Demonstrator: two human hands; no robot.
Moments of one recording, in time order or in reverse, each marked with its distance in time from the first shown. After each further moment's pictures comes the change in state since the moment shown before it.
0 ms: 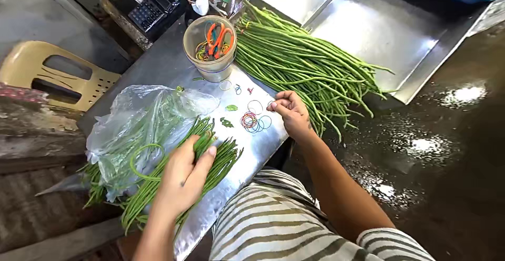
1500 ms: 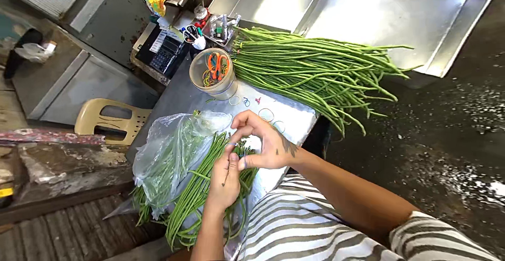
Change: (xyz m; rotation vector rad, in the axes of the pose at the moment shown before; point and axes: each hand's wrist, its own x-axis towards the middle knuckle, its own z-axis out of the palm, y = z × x) left_hand 0.009 -0.021 0.057 -0.279 -0.036 0.153; right_hand -0.038 -0.079 0.090 0.050 -0.526 -0.533
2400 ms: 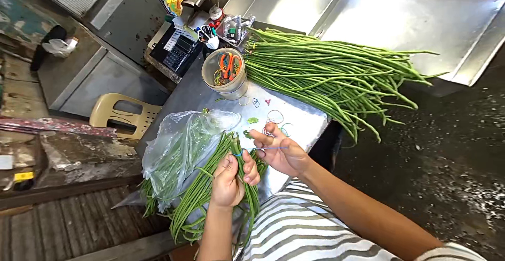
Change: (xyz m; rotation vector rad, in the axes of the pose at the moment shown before) left_hand -0.007 -0.004 0.000 -1.107 -0.157 -0.183; right_hand -0.056 0.051 0.012 1.064 0.156 0.168
